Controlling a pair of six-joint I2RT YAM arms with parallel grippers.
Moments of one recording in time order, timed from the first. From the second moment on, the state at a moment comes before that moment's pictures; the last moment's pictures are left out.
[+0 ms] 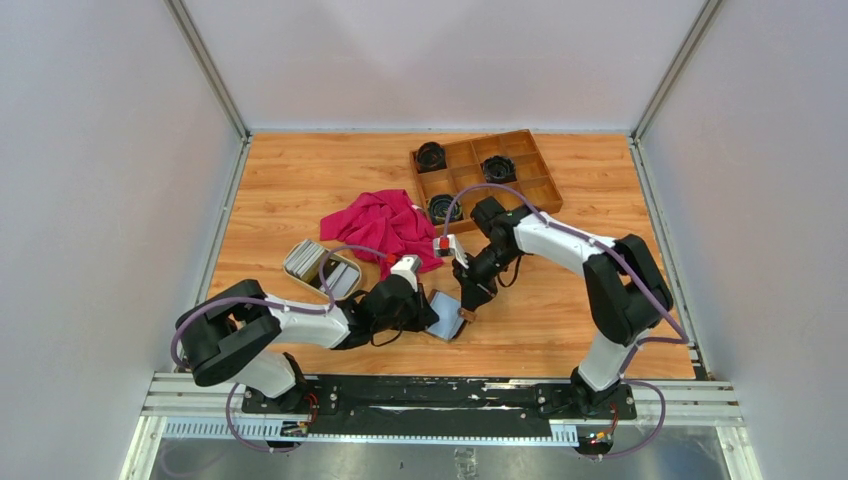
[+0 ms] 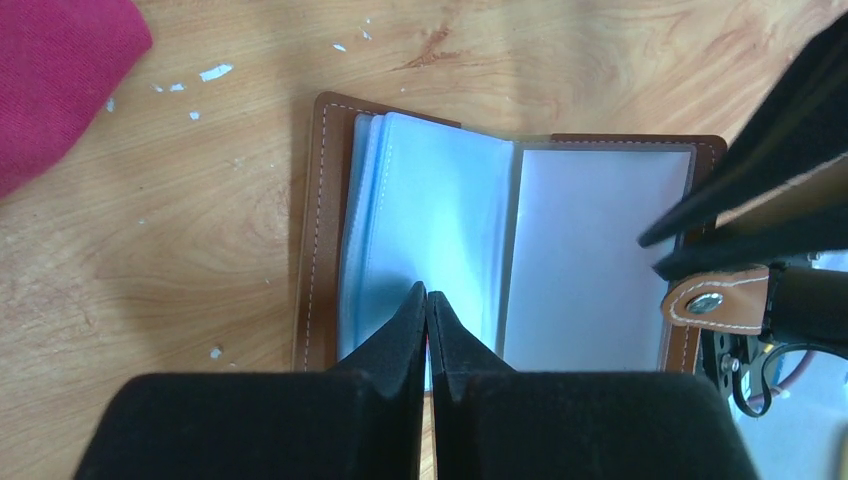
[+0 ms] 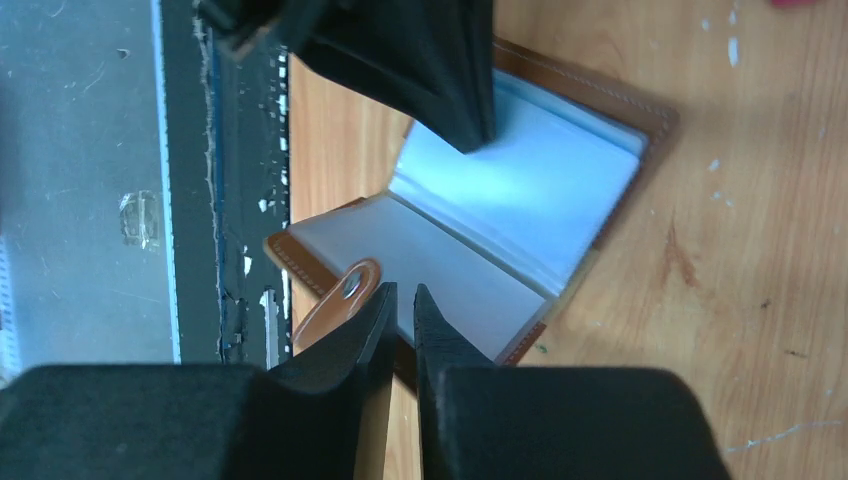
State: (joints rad) left arm -0.98 1.46 0.41 0.44 -0.06 -0.83; right arm 0.58 1.74 1.15 -0.91 -0.86 -0.79
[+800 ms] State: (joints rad) left arm -0.98 1.32 0.42 0.41 -0.01 -0.83; right arm 0.81 1.56 0.86 -0.81 -0.57 -1.15
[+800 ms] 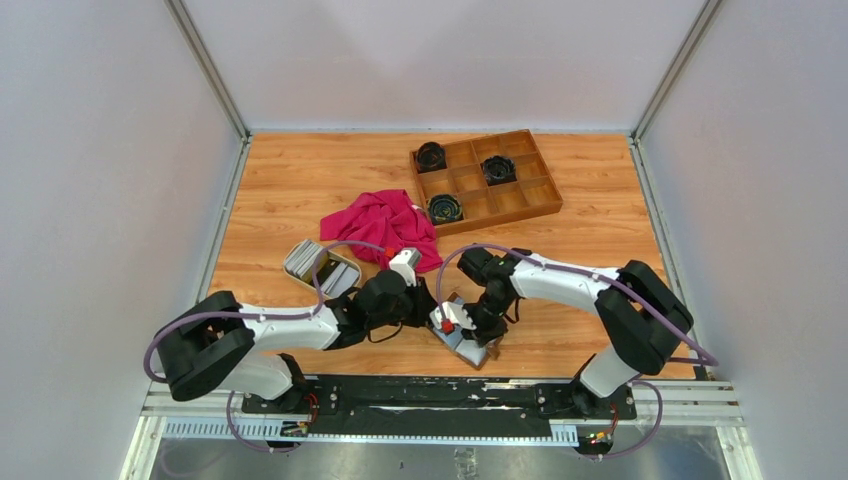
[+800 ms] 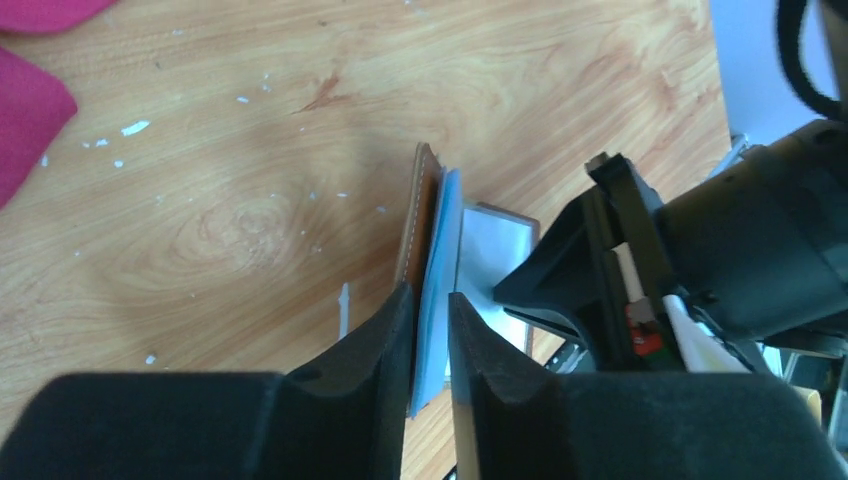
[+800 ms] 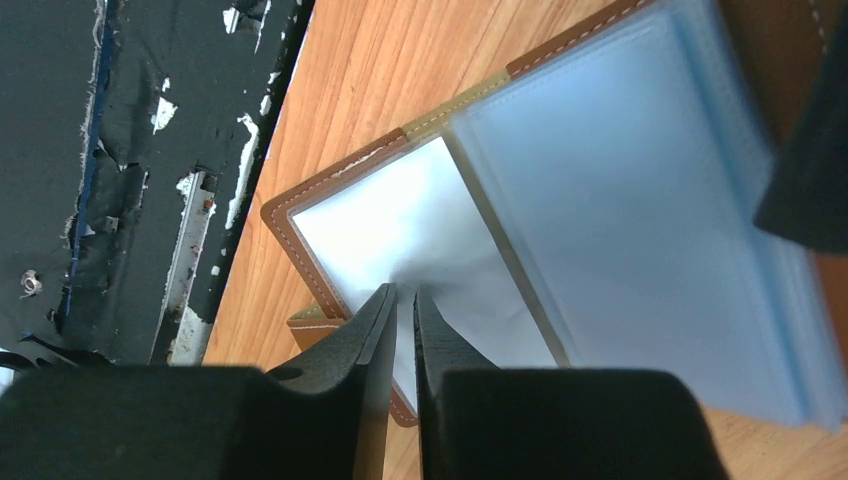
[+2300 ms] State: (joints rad) left arm -0.96 1.32 0.40 0.40 0.08 -0.87; right arm 0.69 1.54 1.01 -0.79 -0.64 -0.94
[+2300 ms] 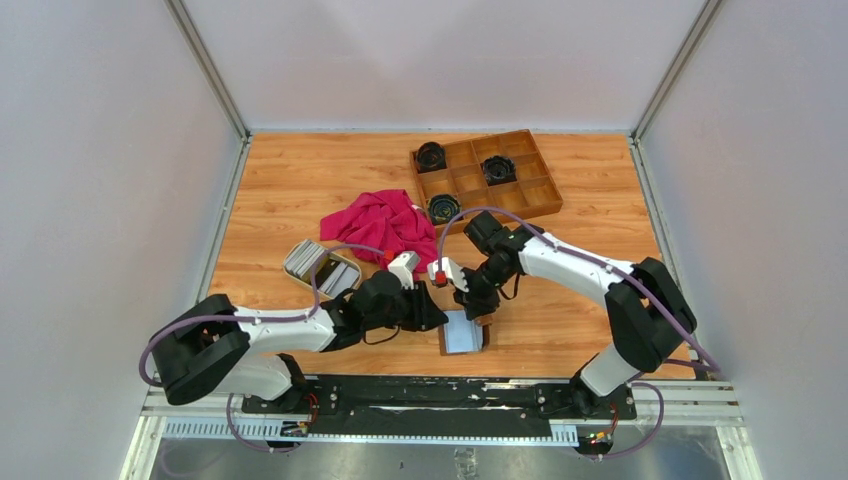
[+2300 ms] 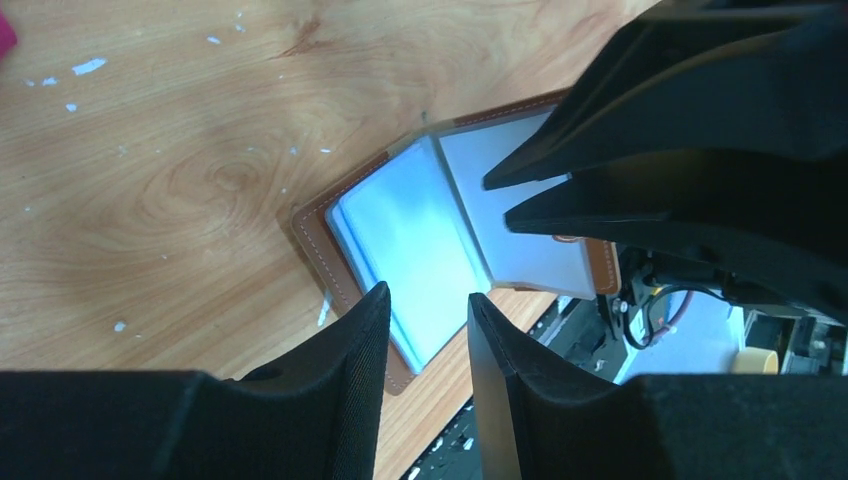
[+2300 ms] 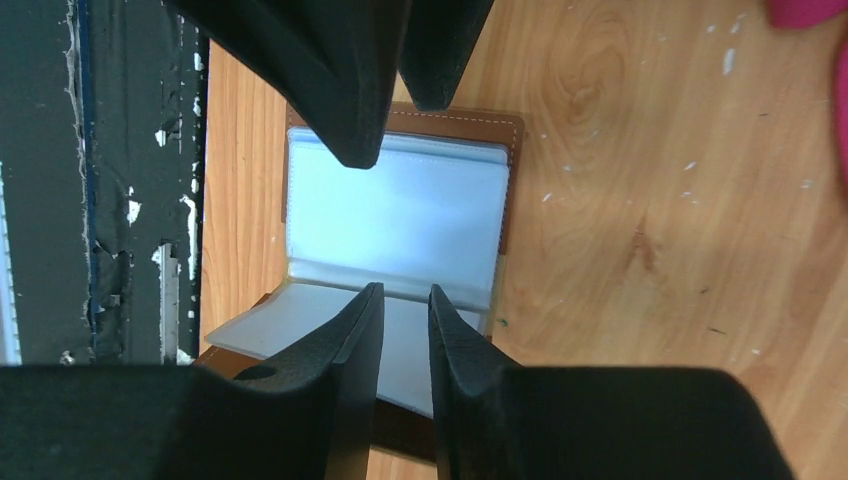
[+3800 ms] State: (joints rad) left arm -0.96 1.43 0.34 0.64 0.14 -0.79; right arm 0.62 1.50 0.89 -0.92 -0.64 -1.41
